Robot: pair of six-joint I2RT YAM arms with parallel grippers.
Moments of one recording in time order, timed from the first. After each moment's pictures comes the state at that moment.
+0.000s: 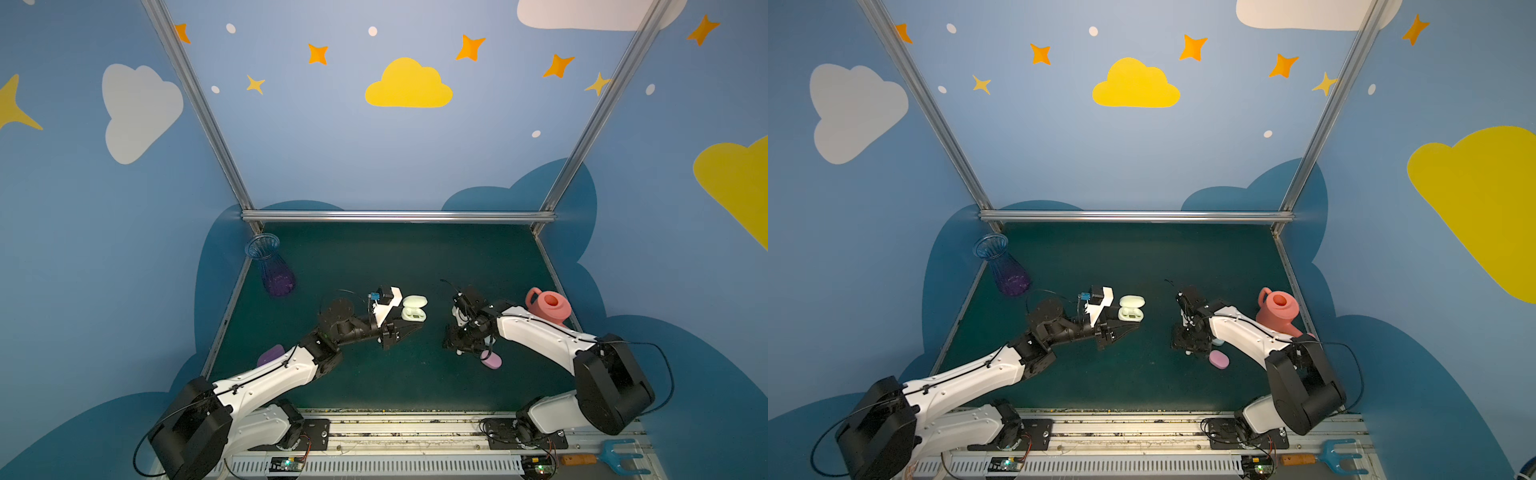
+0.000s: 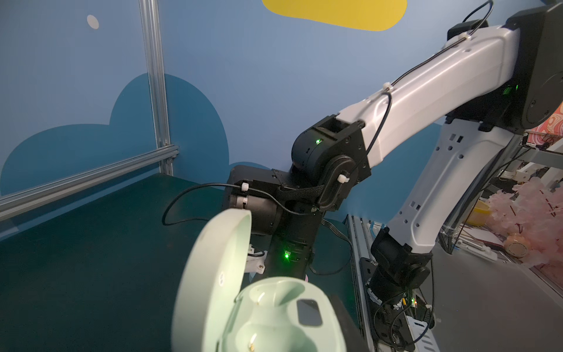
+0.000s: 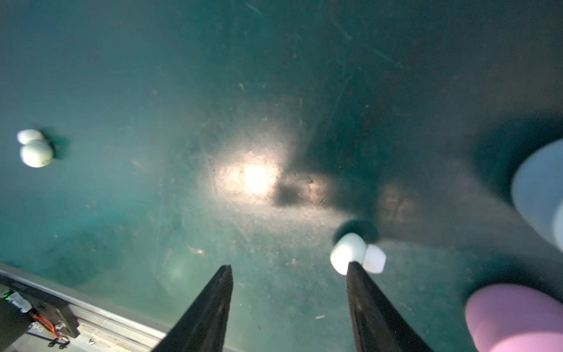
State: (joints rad) left arm -0.73 1.15 0.55 0.60 0.59 -0.17; right arm 0.58 1.44 0.83 -0.74 -0.20 0.57
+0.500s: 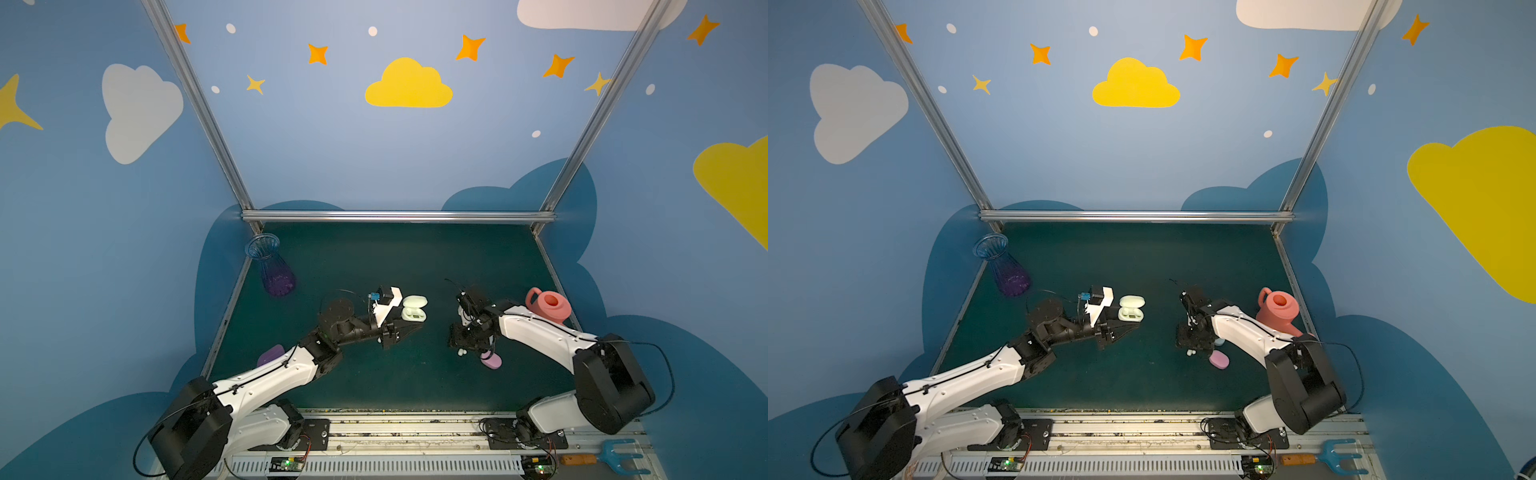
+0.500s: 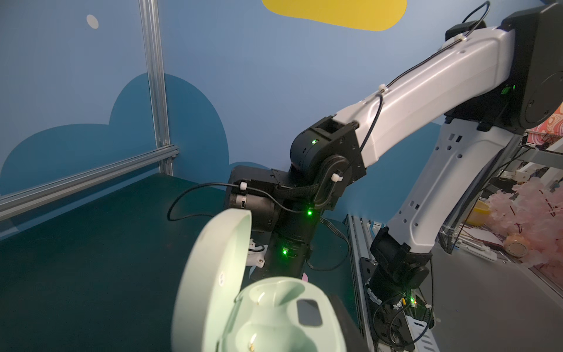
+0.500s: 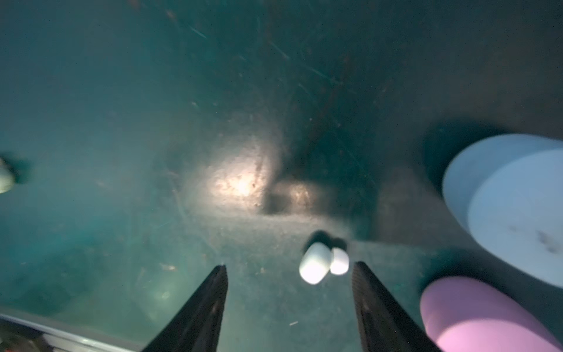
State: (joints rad) left arm -0.73 1.15 0.55 0.60 0.59 -0.17; right arm 0.55 1.47 0.82 -0.74 -0.15 0.56
